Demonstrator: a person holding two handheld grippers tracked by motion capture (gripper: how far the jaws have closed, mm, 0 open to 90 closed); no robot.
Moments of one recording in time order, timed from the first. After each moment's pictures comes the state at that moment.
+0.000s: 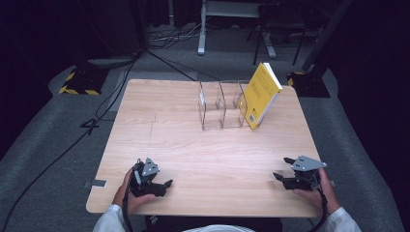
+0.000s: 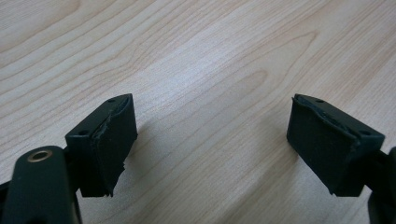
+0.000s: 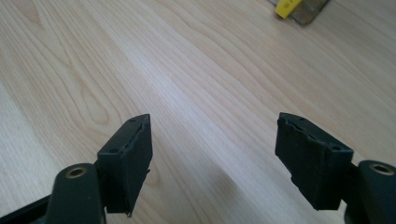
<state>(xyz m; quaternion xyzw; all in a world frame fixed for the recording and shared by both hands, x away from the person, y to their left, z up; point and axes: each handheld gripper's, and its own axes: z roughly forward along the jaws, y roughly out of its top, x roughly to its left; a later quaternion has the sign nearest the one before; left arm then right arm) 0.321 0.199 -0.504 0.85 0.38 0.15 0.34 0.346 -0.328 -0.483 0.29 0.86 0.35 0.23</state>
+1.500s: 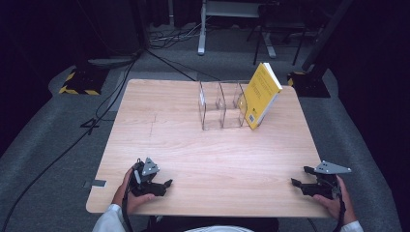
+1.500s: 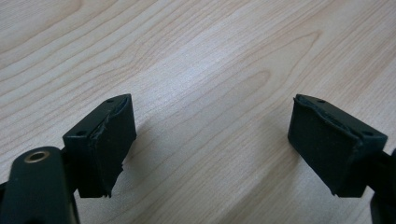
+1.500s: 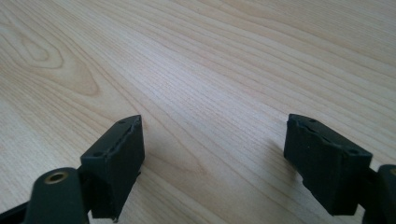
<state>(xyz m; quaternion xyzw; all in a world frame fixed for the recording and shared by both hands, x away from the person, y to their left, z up) 0.322 0.199 -0.505 0.84 0.38 0.15 0.34 0.336 -0.393 -0.504 0.40 0.82 0.36 0.18</state>
